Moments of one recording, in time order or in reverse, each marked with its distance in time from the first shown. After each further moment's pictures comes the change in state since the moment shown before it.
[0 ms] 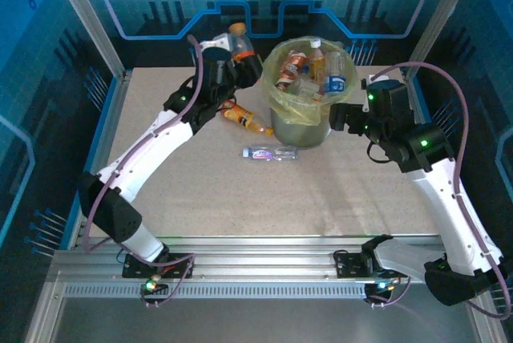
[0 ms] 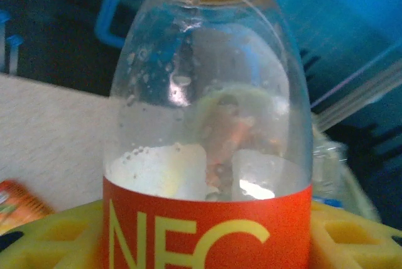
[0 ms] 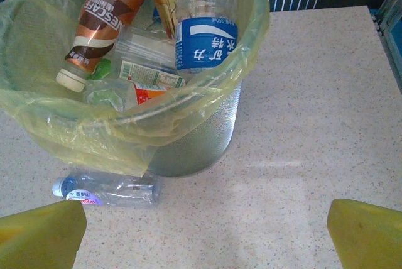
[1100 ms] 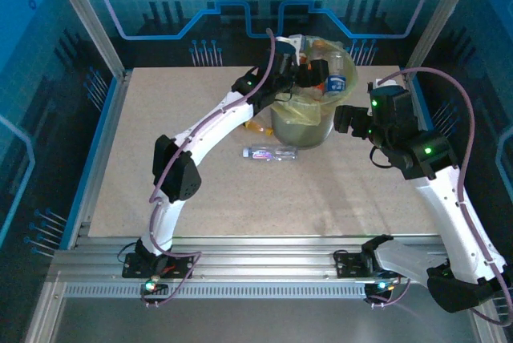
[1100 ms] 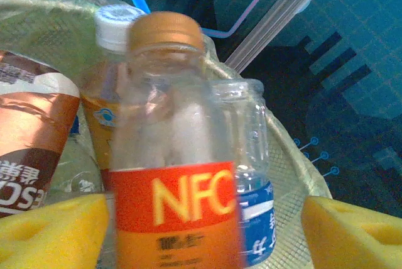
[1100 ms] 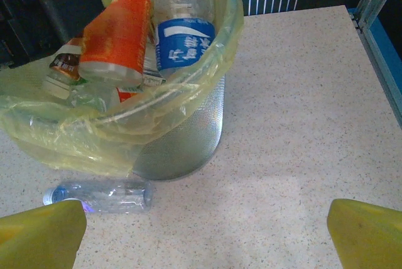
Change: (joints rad) left arm -0.130 0.552 0.536 -0.017 0.204 0.070; right arm 0.000 -0.042 -0.038 0.005 0.048 0.034
